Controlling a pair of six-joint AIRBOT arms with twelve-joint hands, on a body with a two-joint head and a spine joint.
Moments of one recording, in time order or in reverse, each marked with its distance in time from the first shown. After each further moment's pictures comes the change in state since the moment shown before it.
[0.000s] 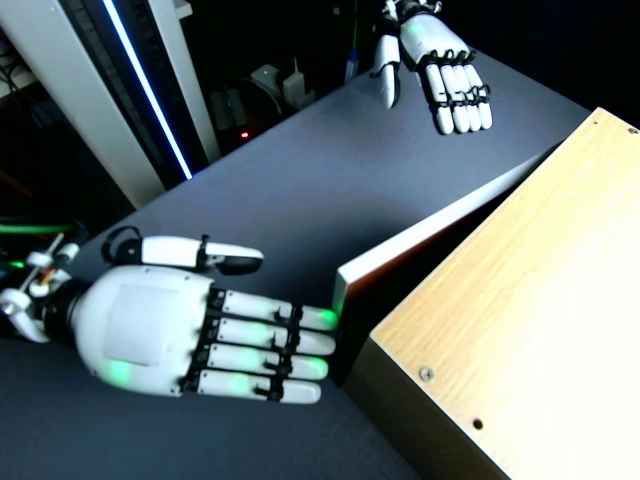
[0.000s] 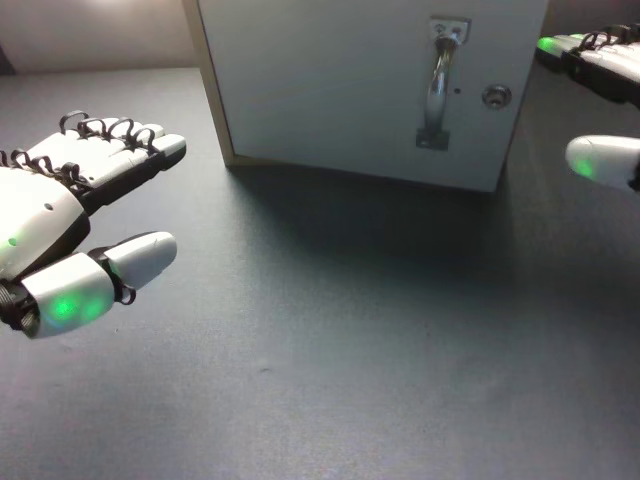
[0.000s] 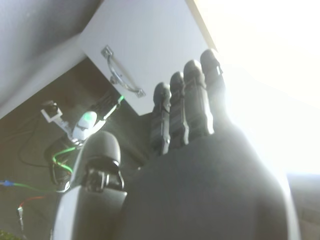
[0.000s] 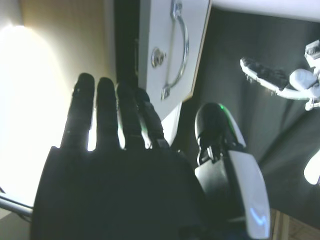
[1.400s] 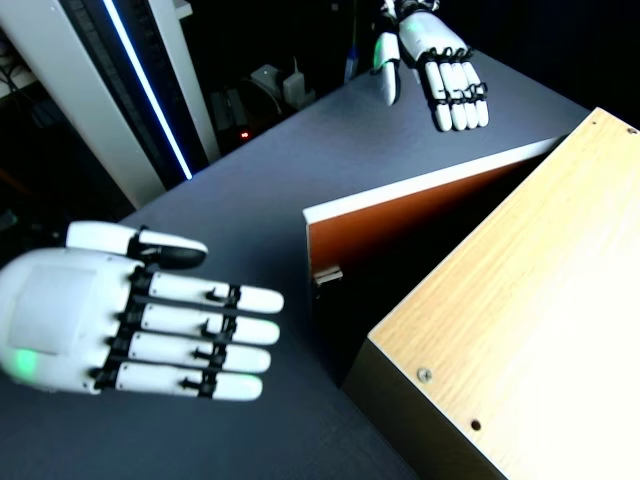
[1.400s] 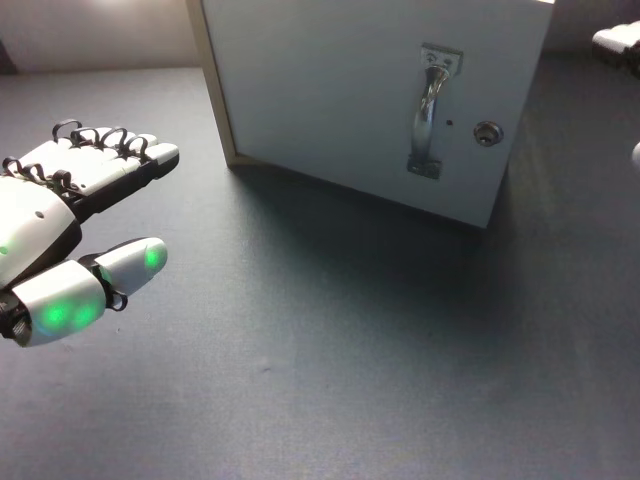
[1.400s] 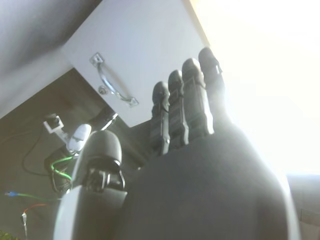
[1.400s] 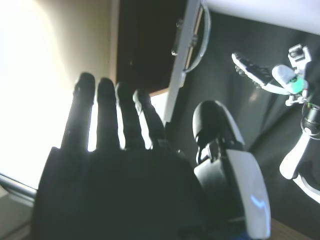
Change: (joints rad) left arm 0.027 0.006 -0.013 -0.014 -0.024 -0.002; right arm -0.088 0.089 -0.026 -0.005 0.073 -0.035
